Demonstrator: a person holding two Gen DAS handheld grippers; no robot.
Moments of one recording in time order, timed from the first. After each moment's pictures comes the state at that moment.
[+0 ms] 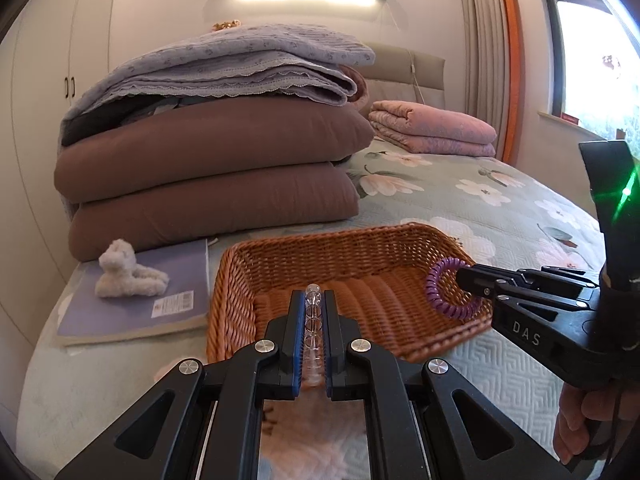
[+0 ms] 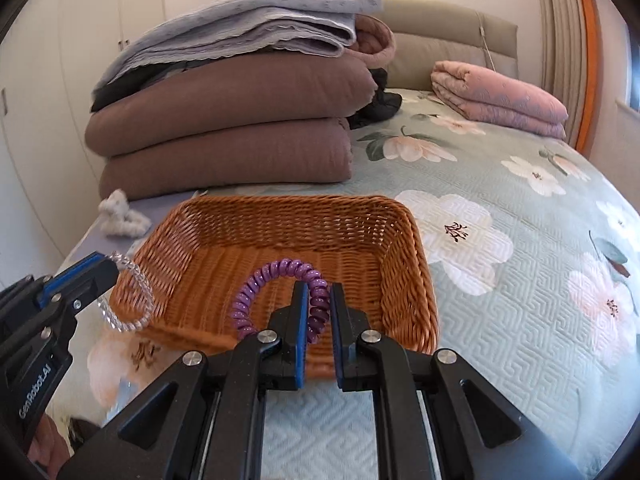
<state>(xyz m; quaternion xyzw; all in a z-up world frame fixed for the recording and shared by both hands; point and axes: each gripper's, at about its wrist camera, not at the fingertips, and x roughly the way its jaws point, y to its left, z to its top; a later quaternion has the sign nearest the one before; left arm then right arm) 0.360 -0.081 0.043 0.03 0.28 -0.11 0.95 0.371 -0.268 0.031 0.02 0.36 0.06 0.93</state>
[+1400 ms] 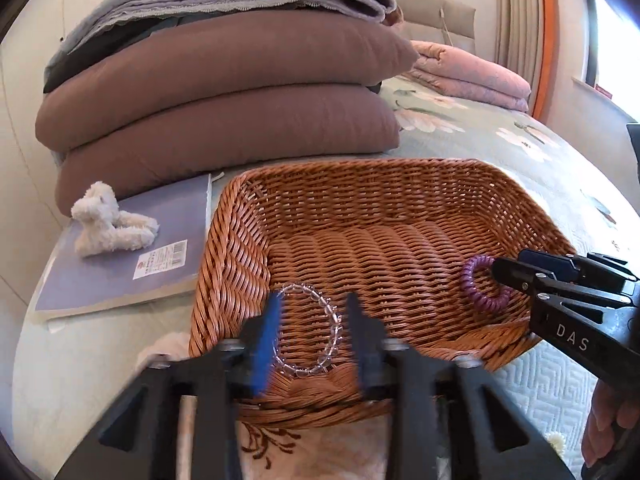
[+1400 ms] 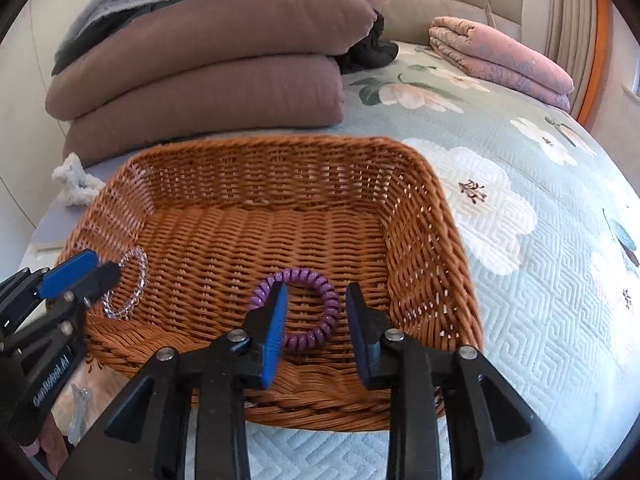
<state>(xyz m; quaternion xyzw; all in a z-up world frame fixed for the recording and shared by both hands) 0.420 -0.075 -0.016 0.04 0.38 -0.07 0.92 0.417 -0.263 -0.018 0.01 0.43 0.03 0.90</state>
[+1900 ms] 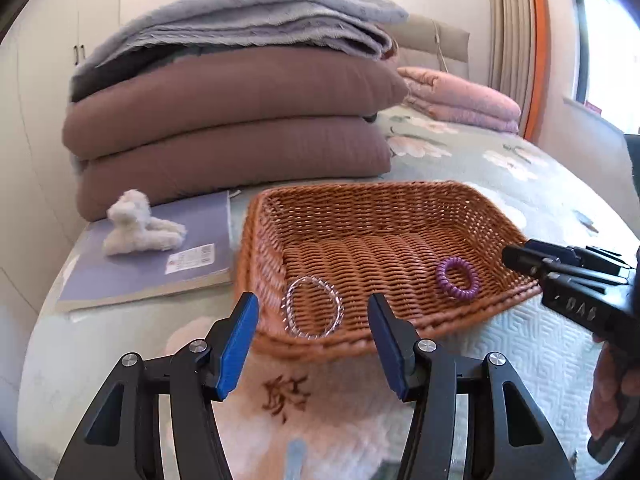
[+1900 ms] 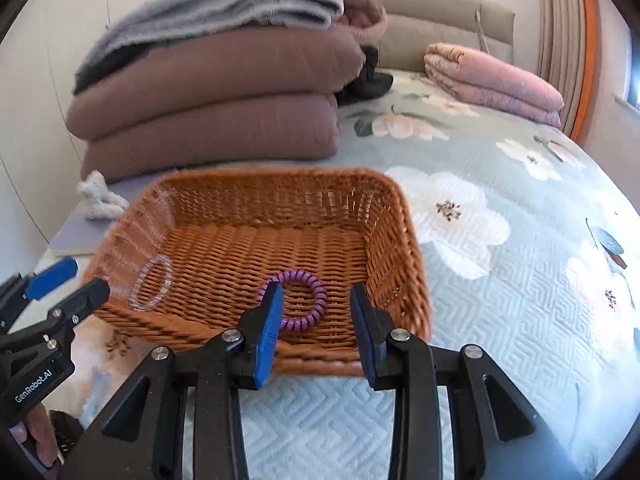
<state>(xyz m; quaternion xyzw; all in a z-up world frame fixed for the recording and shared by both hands) 0.364 -0.052 0.014 0.02 0.34 -0.07 0.94 0.370 -0.274 0.018 0.01 0.38 0.04 0.92</state>
